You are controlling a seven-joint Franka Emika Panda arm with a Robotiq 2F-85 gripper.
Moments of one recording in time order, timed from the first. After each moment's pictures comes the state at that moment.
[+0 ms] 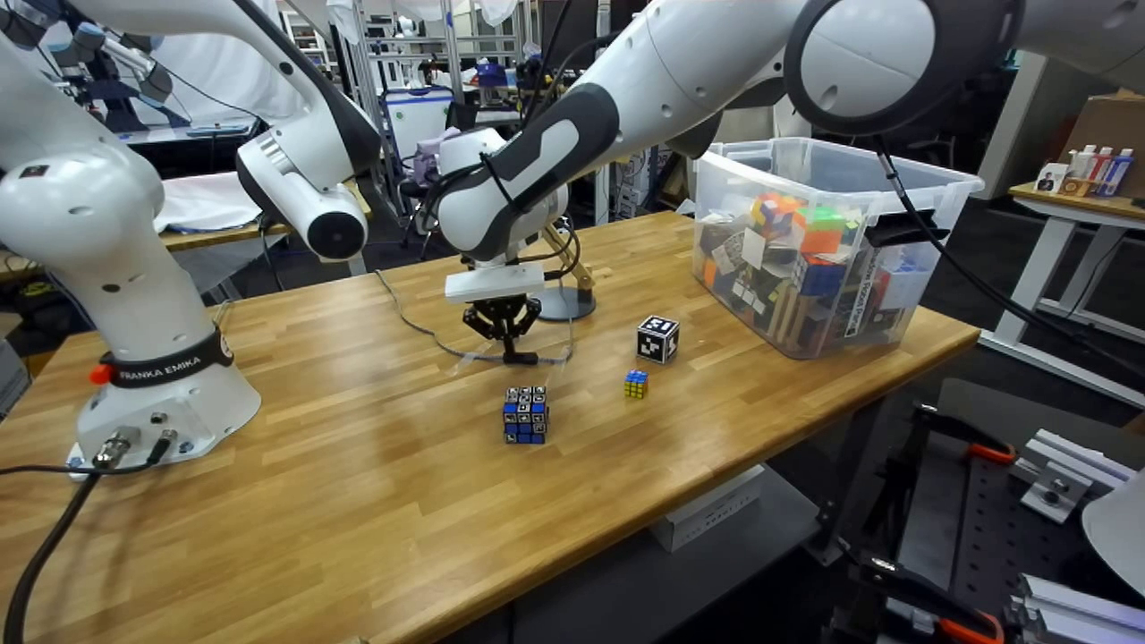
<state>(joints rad) 0.15 1.17 -0.08 -1.03 0.01 2.17 0.84</state>
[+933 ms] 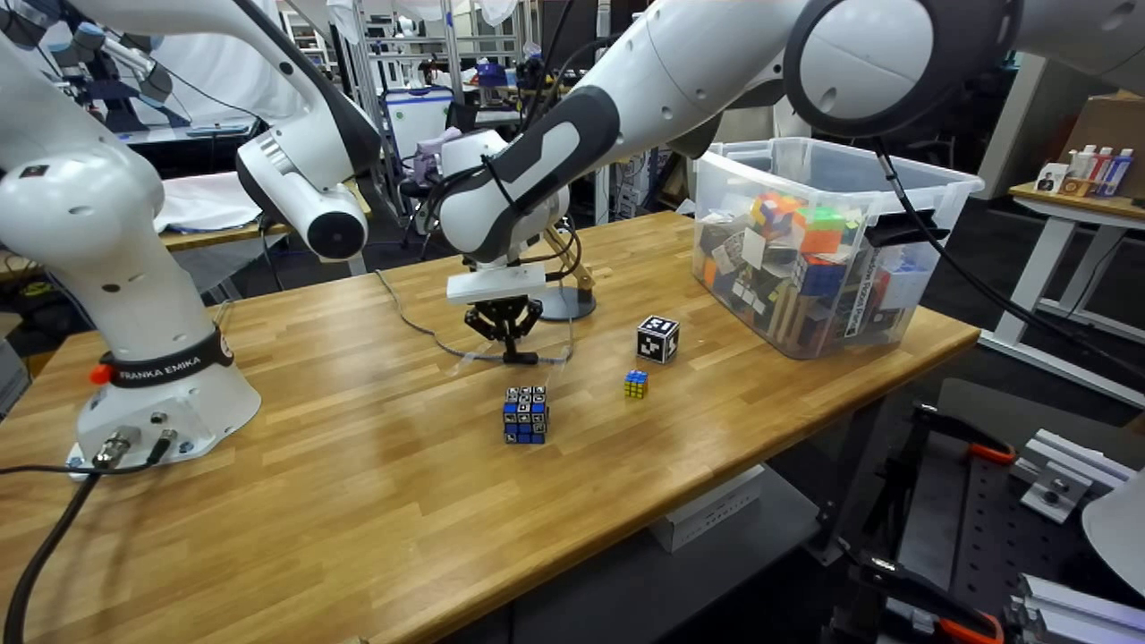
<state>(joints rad) 0.15 1.18 -0.08 -1.03 0.01 2.17 0.84</state>
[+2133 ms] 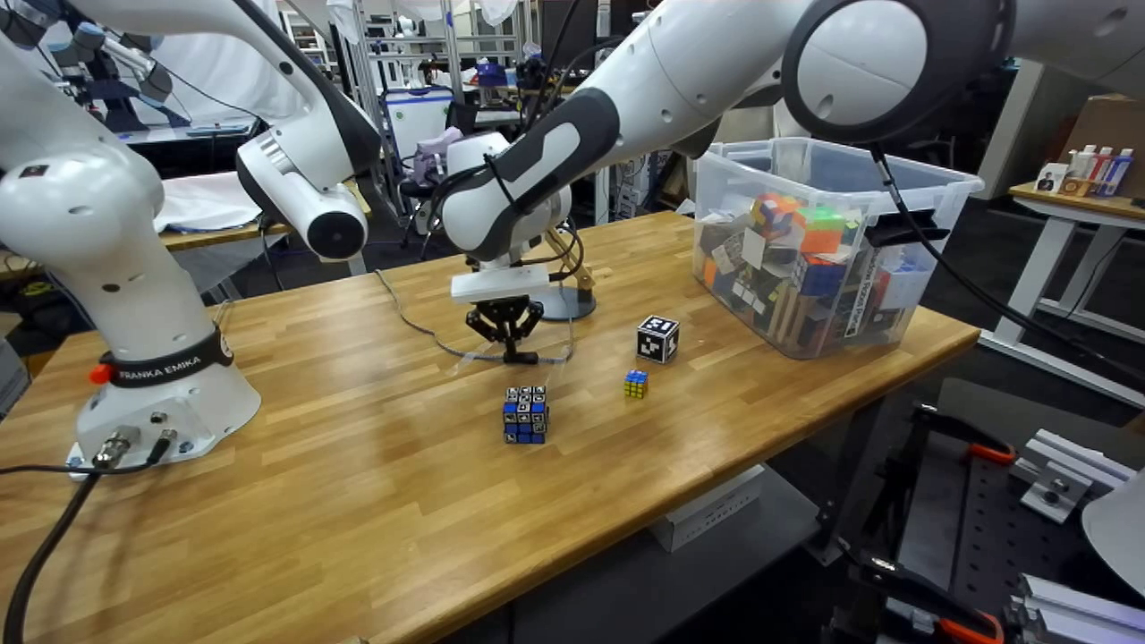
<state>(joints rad) 0.13 1.19 -0.07 -1.01 0.04 2.16 0.80</state>
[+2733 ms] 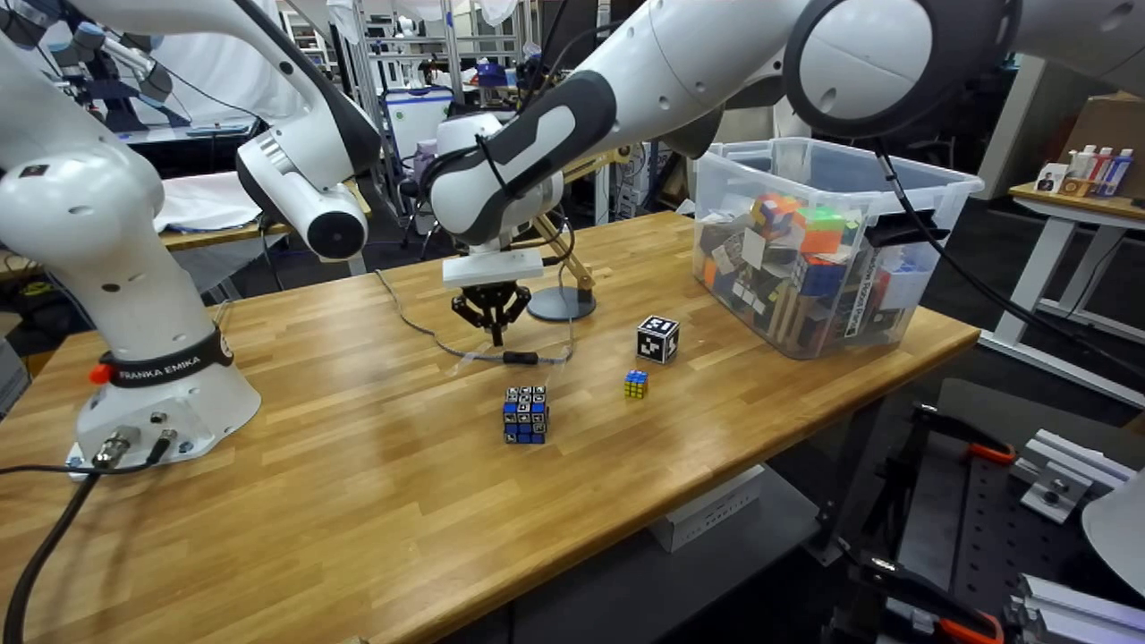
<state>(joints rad) 0.14 1.18 -0.07 -0.98 0.04 2.17 0.72</state>
